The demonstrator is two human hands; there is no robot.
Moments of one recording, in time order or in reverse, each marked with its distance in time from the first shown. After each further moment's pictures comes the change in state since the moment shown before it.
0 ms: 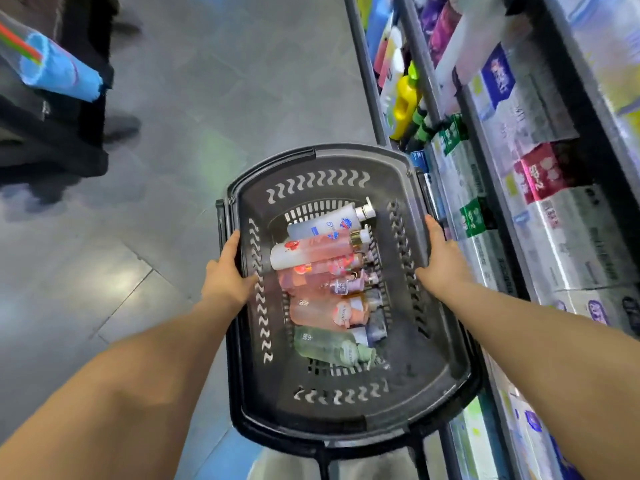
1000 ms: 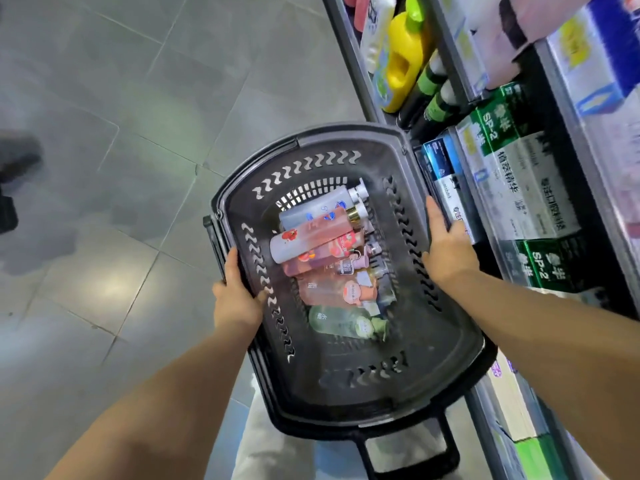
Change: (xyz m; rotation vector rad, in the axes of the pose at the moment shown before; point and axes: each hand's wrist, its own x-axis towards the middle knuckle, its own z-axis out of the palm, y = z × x) left_hand 0.227 0.053 0.114 0.072 -0.113 -0.136; right_hand 0.251 -0.003 0.066 -0.113 -0.054 0.173
